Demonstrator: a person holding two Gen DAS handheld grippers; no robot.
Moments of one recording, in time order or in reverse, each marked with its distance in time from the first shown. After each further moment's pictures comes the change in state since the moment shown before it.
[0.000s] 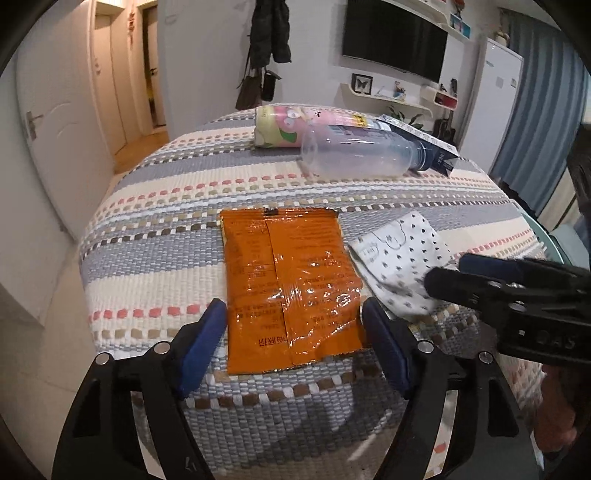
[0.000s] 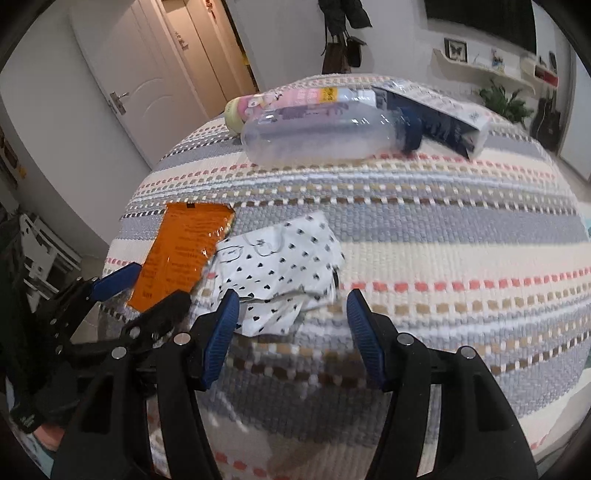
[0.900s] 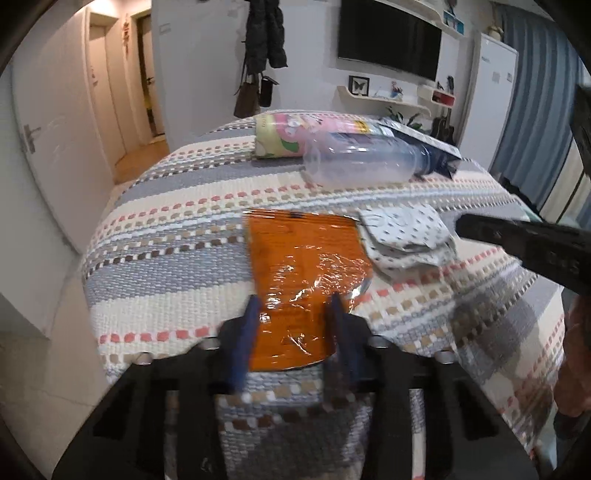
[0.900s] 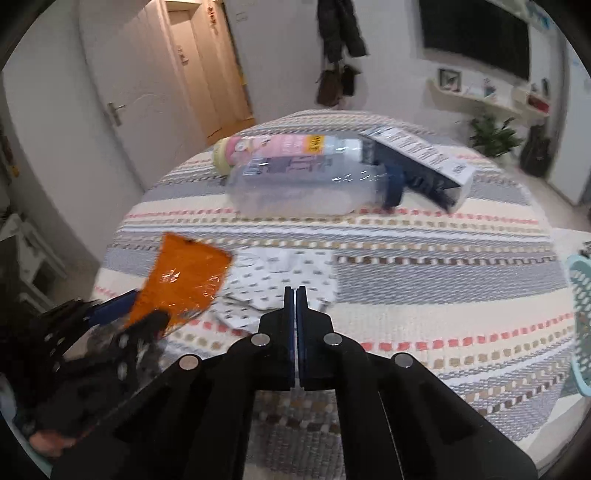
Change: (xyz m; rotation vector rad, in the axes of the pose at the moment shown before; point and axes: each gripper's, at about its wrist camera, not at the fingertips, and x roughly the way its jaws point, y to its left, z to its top) left arm 0.002 0.005 0.010 0.019 -0.015 0.015; right arm -0.019 -0.016 0.024 -0.024 -0.091 -0.018
